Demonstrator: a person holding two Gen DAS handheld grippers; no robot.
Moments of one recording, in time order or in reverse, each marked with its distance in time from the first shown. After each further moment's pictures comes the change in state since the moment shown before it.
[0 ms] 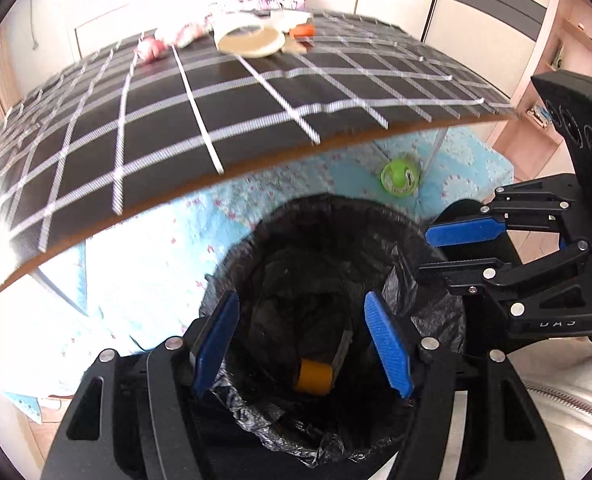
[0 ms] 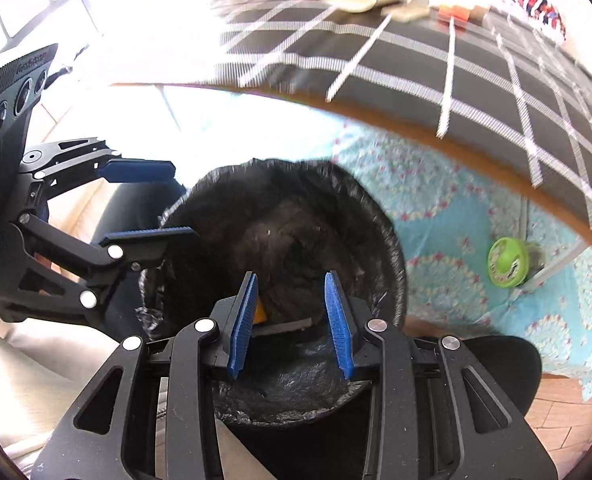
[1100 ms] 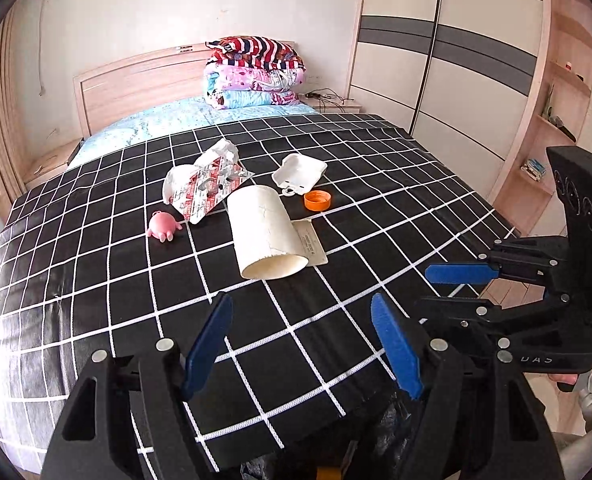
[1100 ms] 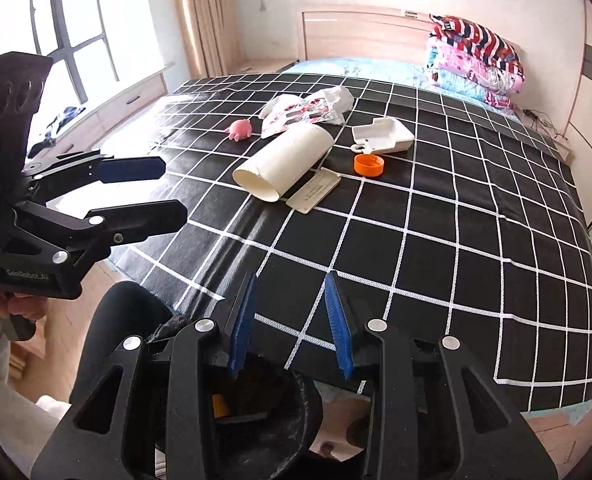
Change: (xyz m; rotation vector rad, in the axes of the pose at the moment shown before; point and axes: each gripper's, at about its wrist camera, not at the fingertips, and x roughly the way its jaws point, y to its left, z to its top) left arm -0.041 0.025 0.134 0.005 -0.223 -0.014; right arm -0.055 -0.057 0.094 0.053 -0.241 -0.080
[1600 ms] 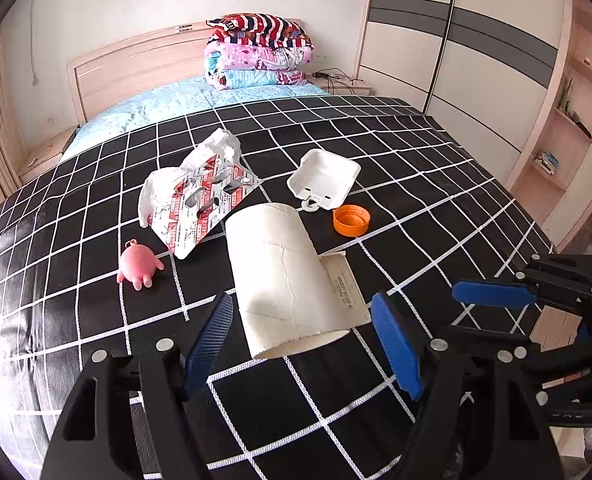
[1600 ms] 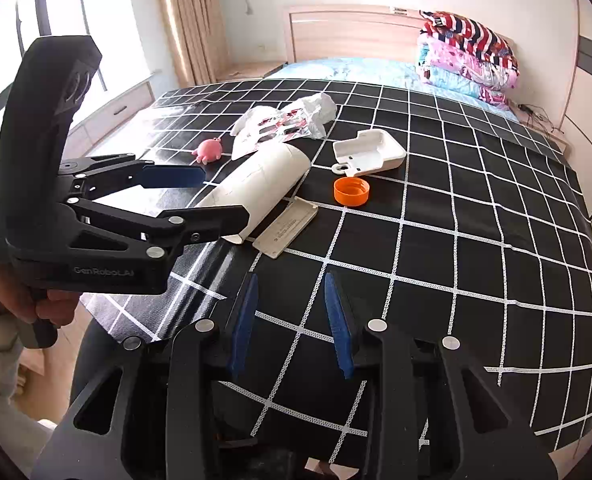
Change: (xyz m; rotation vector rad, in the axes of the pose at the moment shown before) left arm 0.076 0.022 0.042 -0.003 0.088 0.026; right arm 0.028 -0.020 0.025 0.038 -0.003 -0.010
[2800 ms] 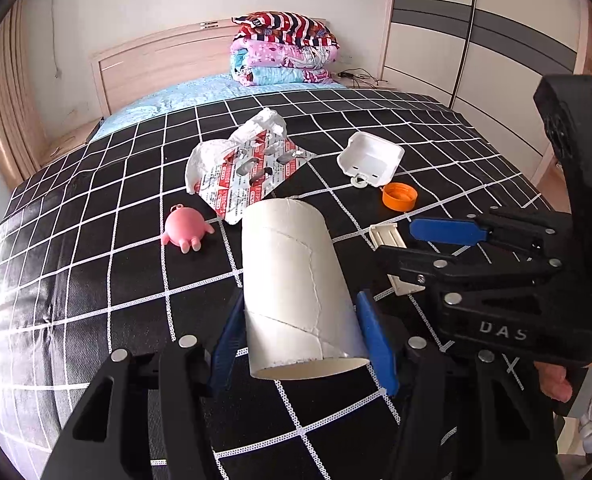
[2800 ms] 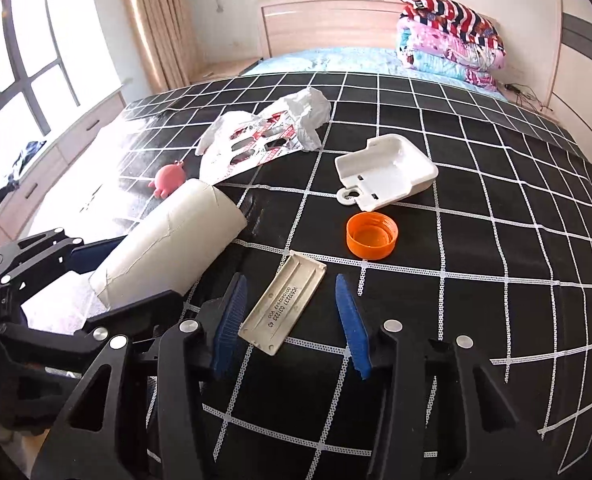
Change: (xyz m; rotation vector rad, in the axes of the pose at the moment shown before) left arm -0.008 0.025 -0.028 -0.037 -0.009 0.076; right arm 0.060 0.009 0.038 0.077 0.024 -0.067
